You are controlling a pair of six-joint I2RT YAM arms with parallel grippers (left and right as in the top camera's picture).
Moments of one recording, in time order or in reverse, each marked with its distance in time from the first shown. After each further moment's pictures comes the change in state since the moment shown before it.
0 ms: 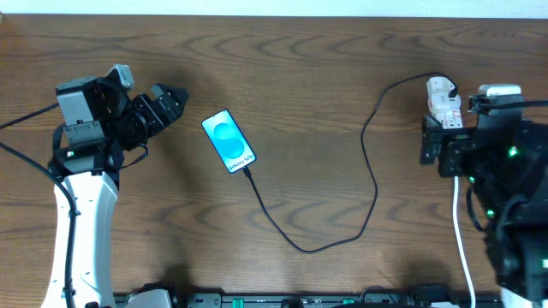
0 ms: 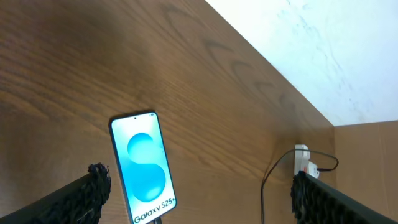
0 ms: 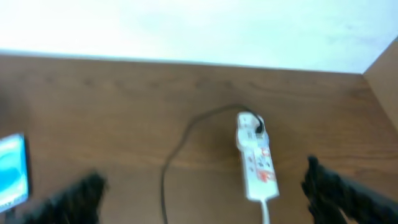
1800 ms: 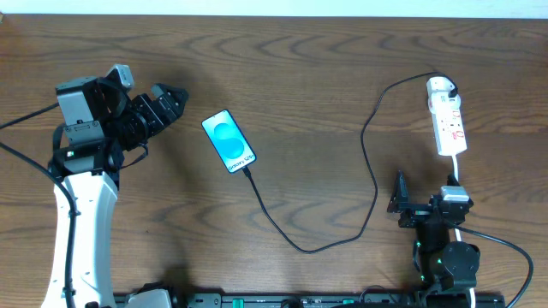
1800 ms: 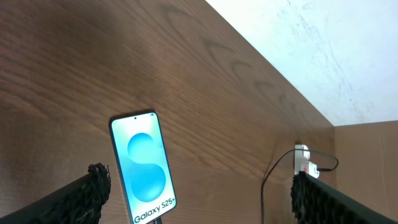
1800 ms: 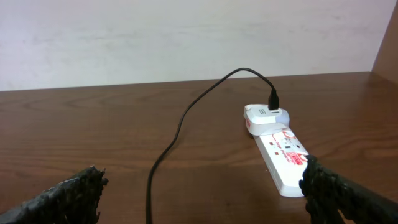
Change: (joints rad) left arm 0.000 0.000 0.000 0.000 0.000 0.000; right arm -0.015 -0.863 -1.178 0.689 0.013 0.096
